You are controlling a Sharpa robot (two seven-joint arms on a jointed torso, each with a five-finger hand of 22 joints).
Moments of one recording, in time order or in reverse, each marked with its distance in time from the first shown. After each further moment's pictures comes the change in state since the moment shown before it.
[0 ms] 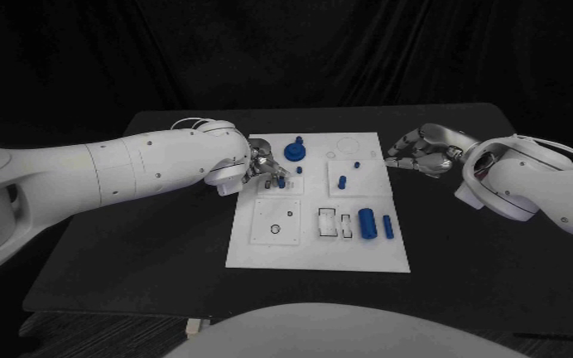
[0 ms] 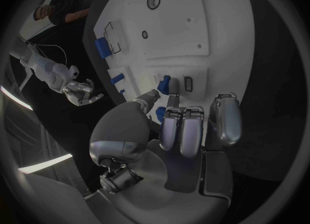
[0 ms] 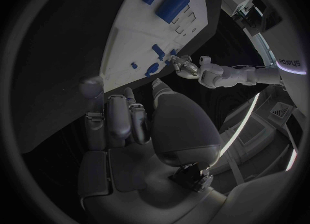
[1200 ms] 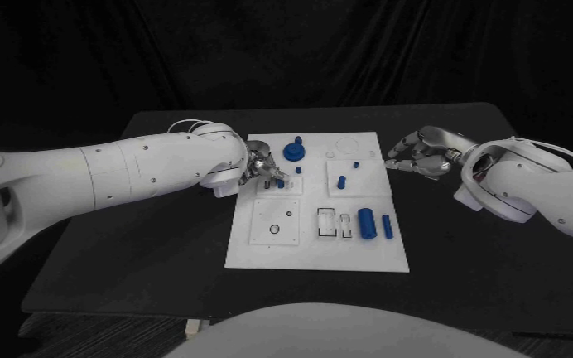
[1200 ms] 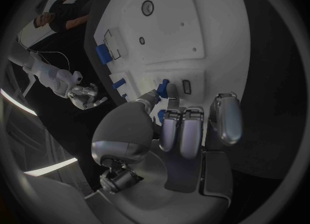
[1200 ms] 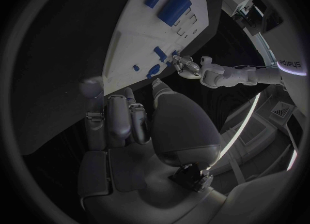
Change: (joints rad) left arm -0.006 -0.018 -0.003 0.015 -0.047 0.017 0.050; left_hand 0.129 0.018 -0.099 -0.001 0.054 -0.106 -0.045 0.328 0.377 -0.001 -0.023 0.000 0.000 -0.001 -0.017 0.000 0.001 0.000 0.004 -0.019 -0.027 0.000; right arm -0.011 0.002 0.000 -0.008 0.000 0.000 0.000; right_hand 0.000 0.000 0.000 0.000 0.000 0.000 0.000 0.000 -0.001 0.000 0.000 -0.004 0.000 0.000 0.000 0.000 -0.001 0.000 0.000 0.000 -0.006 0.000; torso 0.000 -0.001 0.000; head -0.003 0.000
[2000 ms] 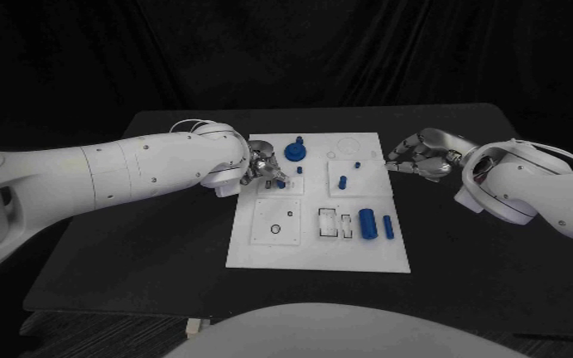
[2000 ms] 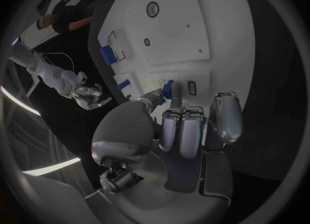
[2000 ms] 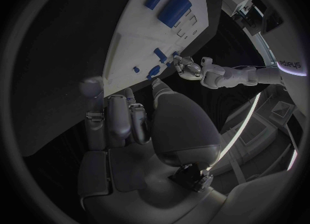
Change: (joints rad) left arm 0.001 -0.001 0.001 0.005 -0.002 0.010 0.032; left_hand 0.040 -0.005 0.120 -0.078 0.083 0.024 0.013 -0.132 -0.137 -0.003 -0.003 -0.005 0.000 0.003 -0.003 -0.004 0.000 0.000 -0.004 -0.004 -0.018 0.000; right arm -0.005 0.001 0.000 -0.002 0.000 0.003 0.000; right_hand 0.001 0.001 0.000 0.000 0.000 0.000 0.000 0.000 -0.001 0.000 0.000 0.000 0.000 0.000 0.000 -0.004 -0.003 0.000 0.000 0.000 -0.006 0.000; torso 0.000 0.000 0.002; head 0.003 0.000
